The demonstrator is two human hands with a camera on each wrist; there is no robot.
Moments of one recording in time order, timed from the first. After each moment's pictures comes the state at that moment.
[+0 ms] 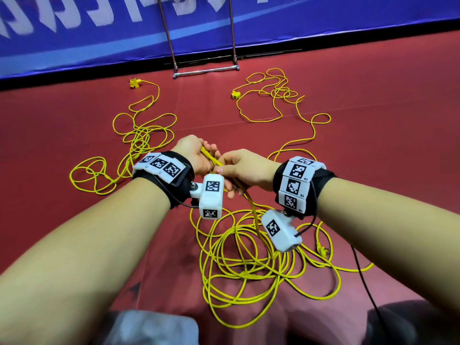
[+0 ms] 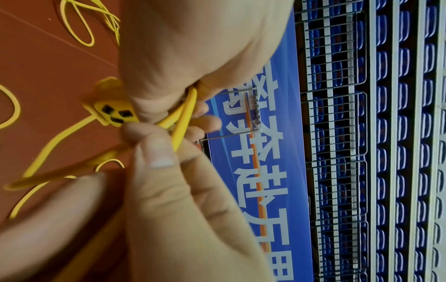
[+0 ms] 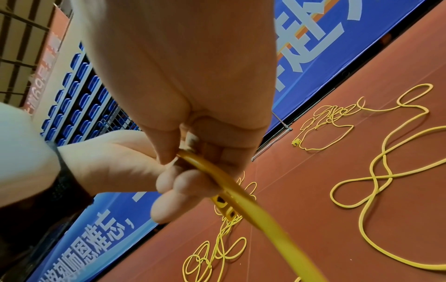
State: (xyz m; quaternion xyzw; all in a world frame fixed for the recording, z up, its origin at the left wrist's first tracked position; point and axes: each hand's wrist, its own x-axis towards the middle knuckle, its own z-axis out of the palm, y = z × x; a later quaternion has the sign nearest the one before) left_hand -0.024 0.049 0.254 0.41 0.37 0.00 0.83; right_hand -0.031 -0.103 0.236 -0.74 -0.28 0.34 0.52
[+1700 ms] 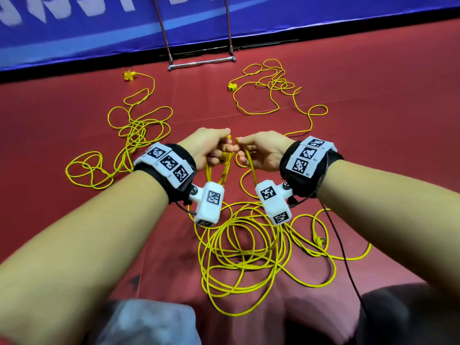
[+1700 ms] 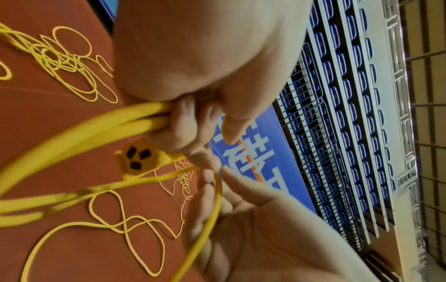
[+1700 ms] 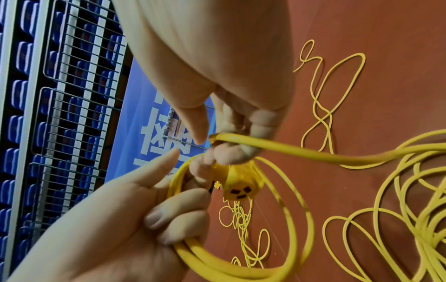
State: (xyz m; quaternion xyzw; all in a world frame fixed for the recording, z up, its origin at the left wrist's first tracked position) left_hand -0.035 0.020 0.259 0.71 0.22 -0.11 0.66; right_hand 0.007 -0.122 0.240 -0.62 0.04 0.35 0.70
